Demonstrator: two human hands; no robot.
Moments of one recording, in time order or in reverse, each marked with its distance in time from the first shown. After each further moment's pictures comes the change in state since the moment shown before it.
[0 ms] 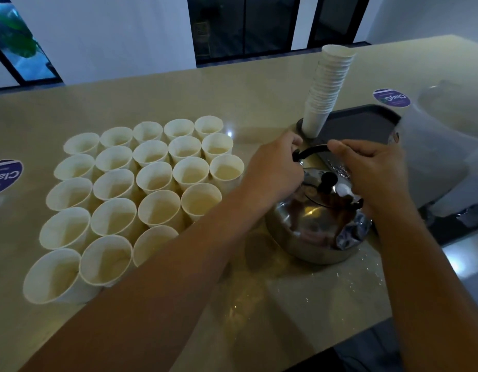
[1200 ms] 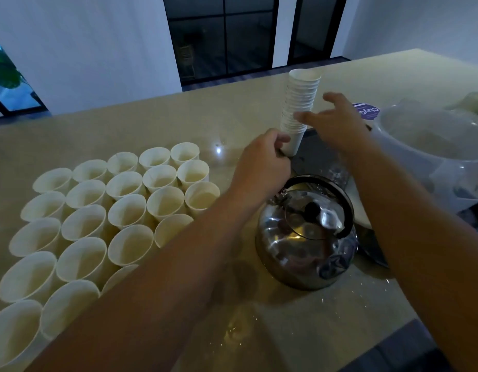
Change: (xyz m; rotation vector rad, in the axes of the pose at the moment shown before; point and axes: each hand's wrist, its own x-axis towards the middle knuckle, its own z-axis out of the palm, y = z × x) left_hand 0.047 0.022 0.013 -0.074 0.114 0.075; right_hand 0.109 -0.039 0.003 -0.186 -0.091 0.055
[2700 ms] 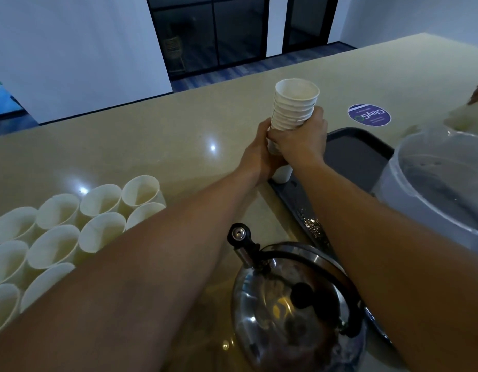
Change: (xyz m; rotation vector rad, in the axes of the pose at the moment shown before) left_hand 0.186 -0.076 0.103 -0.195 -0.165 -0.089; right_hand 0.137 0.064 0.065 0.067 0.255 0.070
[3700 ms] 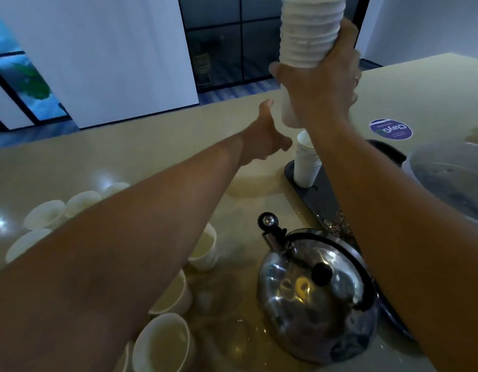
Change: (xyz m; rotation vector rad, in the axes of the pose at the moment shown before) left_hand -0.034 0.074 -0.088 0.130 -0.141 -0.171; right_hand -0.060 -0.128 -0.032 0.033 0.117 -0.369
